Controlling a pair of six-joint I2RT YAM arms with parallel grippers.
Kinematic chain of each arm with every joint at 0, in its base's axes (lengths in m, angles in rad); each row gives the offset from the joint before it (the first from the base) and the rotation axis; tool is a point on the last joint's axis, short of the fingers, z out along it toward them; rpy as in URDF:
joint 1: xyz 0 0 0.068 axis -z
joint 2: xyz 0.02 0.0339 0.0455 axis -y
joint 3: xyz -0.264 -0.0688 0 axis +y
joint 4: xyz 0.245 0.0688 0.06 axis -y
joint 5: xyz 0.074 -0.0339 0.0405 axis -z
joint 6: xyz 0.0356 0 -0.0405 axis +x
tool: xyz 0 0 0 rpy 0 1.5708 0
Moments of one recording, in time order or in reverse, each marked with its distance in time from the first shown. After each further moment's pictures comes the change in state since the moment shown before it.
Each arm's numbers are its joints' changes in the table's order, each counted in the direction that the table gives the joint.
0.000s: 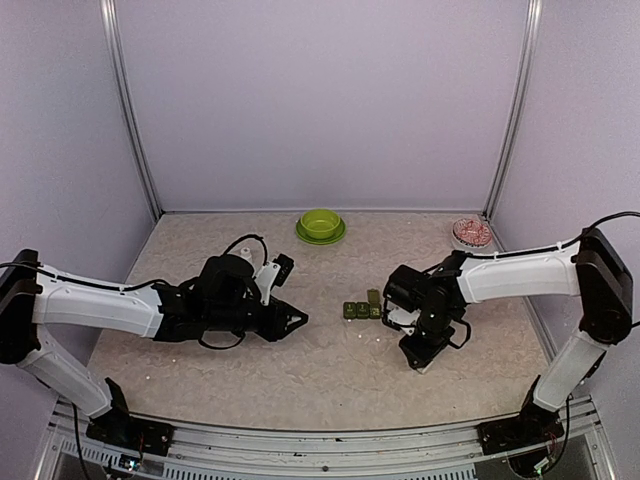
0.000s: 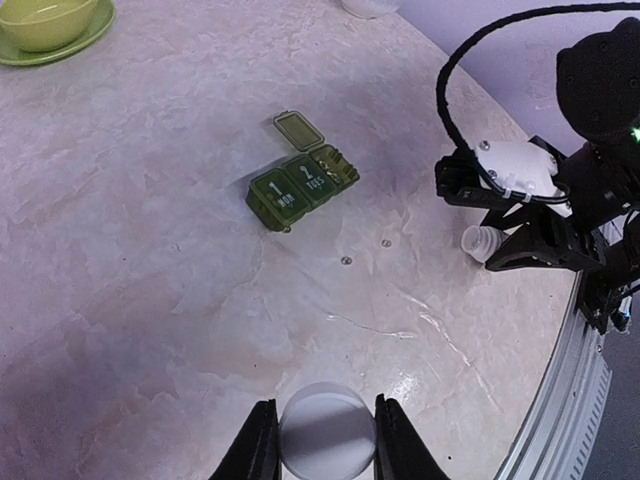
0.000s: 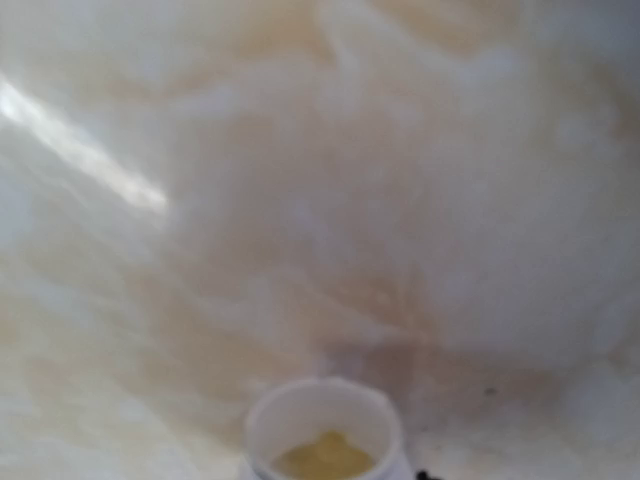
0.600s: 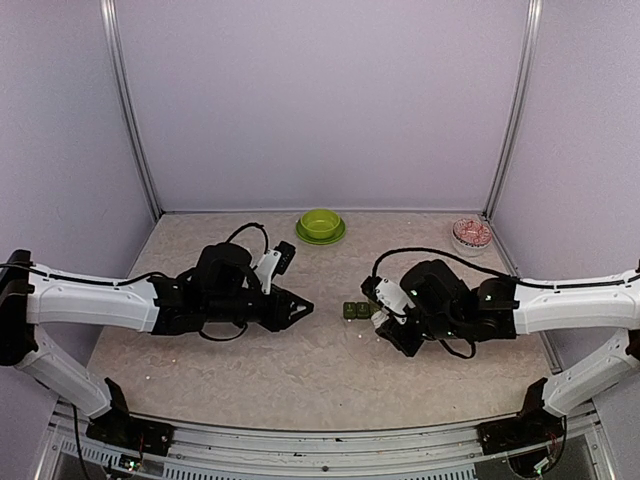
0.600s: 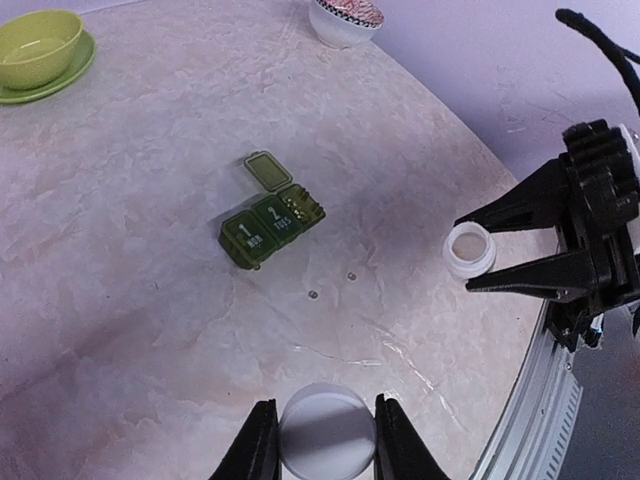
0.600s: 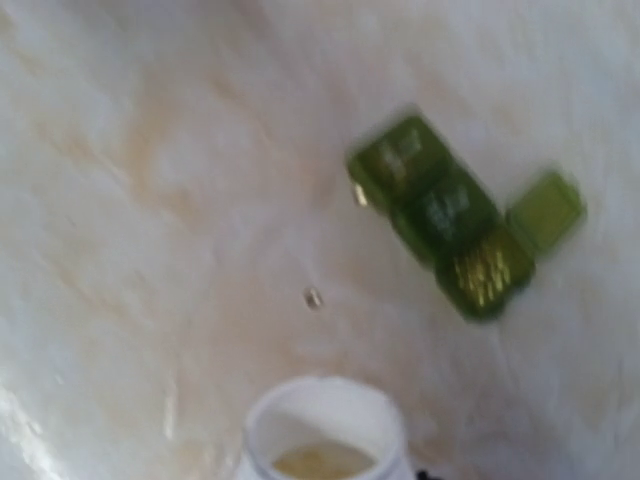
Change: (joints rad) left arm 0.000 0.020 -0.045 -0.009 0.024 -0.013; right arm -0.170 0.328 0.163 0.499 0.185 -0.143
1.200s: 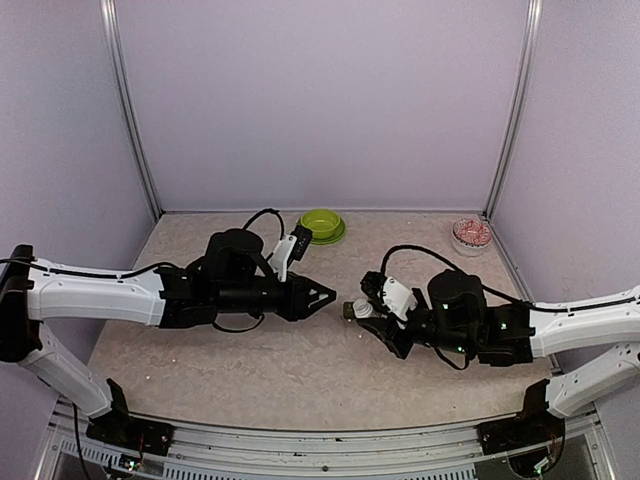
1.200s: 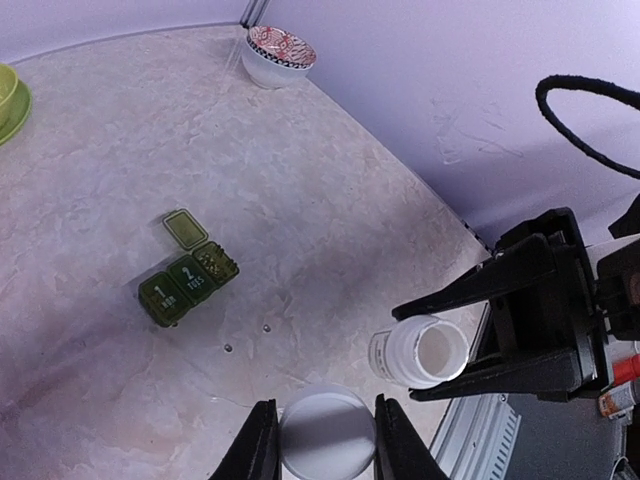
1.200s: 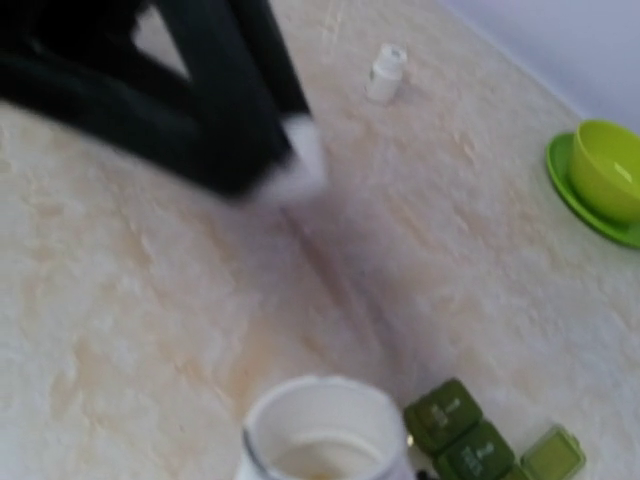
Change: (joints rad) left arm 0.061 -0.028 -0.122 0.018 0.031 -0.077; right arm -0.104 0.151 0.218 0.530 -0.012 -0.162
